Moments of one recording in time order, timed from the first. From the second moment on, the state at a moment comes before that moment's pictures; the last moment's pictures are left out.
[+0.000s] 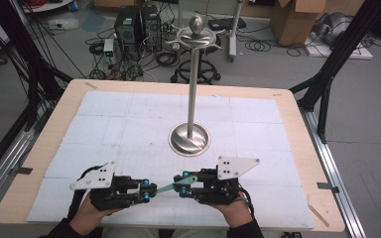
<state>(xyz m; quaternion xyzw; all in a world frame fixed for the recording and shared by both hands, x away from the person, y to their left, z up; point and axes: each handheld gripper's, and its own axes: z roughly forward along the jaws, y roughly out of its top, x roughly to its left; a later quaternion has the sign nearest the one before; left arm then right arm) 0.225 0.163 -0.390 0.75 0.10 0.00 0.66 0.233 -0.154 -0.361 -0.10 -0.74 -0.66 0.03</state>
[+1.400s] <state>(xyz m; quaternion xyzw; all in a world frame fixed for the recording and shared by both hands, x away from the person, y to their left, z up) 0.223 0.157 -0.382 0.75 0.07 -0.08 0.66 0.245 -0.116 -0.318 0.00 -0.79 -0.60 0.10</state>
